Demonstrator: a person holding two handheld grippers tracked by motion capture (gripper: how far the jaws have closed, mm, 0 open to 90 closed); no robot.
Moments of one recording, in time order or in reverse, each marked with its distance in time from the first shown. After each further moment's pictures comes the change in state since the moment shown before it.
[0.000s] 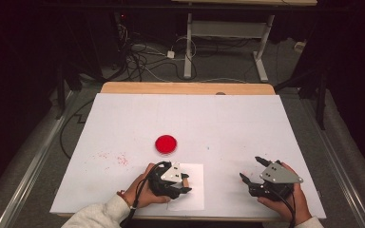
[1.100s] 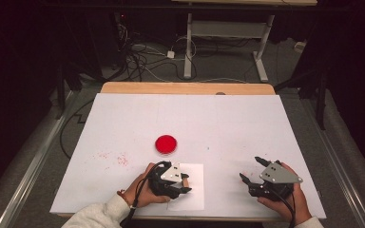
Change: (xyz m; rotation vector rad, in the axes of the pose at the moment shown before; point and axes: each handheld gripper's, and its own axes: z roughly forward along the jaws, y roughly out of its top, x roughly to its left) left arm 0.001 -0.001 0.000 0.000 -0.008 -0.004; right arm 0.000 0.000 0.000 0.005 0.002 -0.007
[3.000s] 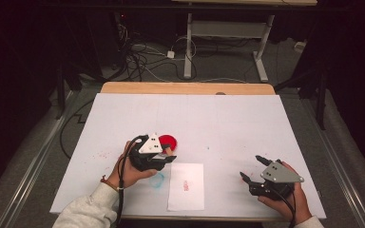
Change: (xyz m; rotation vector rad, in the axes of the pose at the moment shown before) left arm 0.048 0.004 -0.066 -0.113 0.235 -0.120; right arm -0.002 0.002 -0.001 -0.015 -0.008 0.007
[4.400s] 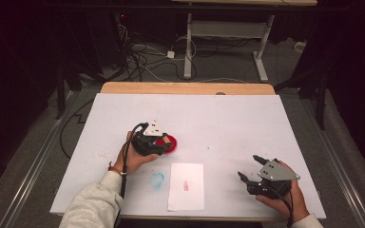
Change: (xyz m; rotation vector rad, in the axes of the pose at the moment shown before) left arm 0.048 -0.009 0.035 0.069 0.056 -0.116; right arm 0.000 0.001 0.007 0.016 0.020 -0.003
